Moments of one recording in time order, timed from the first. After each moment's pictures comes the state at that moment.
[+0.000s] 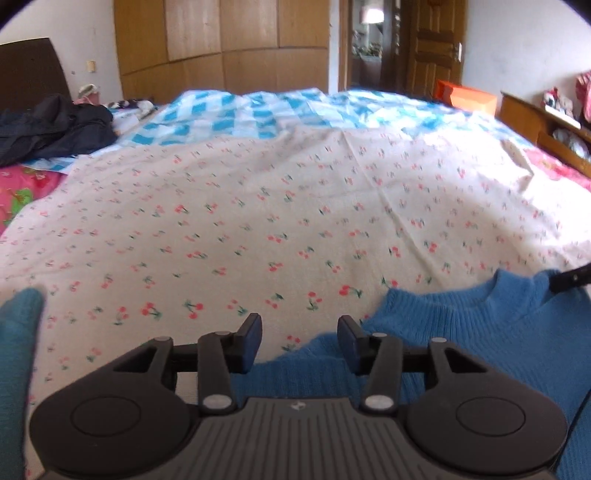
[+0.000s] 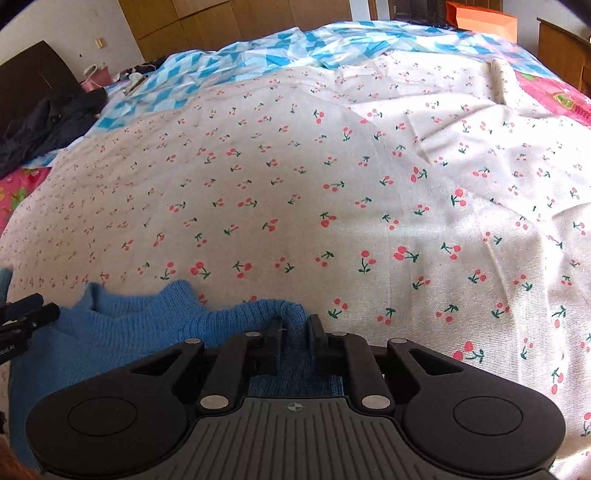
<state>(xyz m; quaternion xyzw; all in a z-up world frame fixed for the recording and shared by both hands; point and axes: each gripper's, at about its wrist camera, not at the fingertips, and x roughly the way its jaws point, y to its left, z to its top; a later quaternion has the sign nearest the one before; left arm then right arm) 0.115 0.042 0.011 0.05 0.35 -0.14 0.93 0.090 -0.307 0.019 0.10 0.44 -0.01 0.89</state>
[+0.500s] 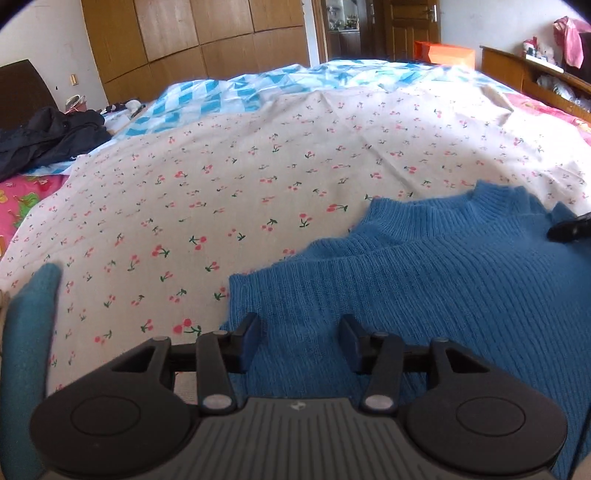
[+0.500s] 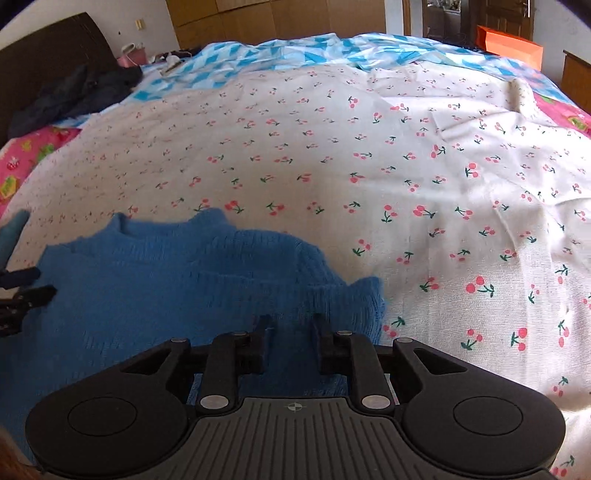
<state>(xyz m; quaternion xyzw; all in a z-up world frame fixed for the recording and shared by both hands) 0.070 0.039 -0.014 0.13 0.38 -0.15 0.91 0.053 -0.296 -0.004 0.09 0.44 0.02 0.89</state>
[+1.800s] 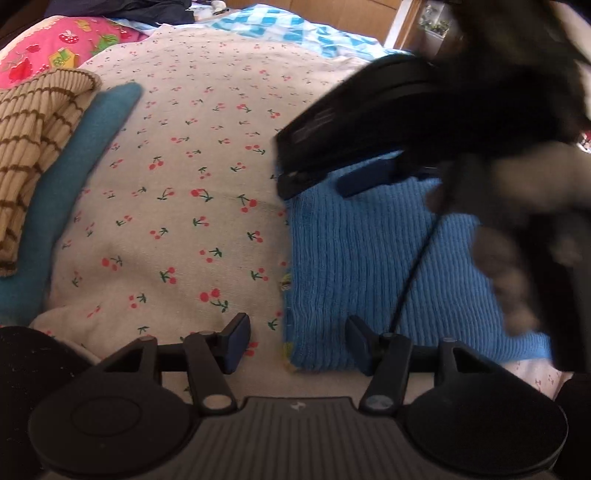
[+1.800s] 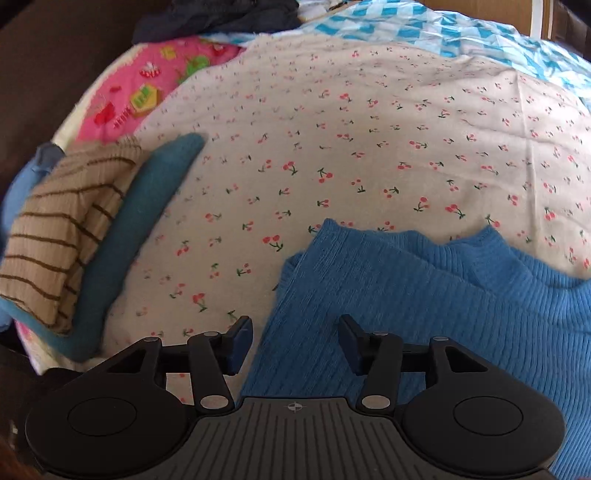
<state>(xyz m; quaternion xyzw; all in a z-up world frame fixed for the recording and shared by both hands) -0.041 0.105 -0.005 -0.08 0.48 -0.10 0.87 0.100 0.011 0.015 -0.04 0.52 0.17 0.83</state>
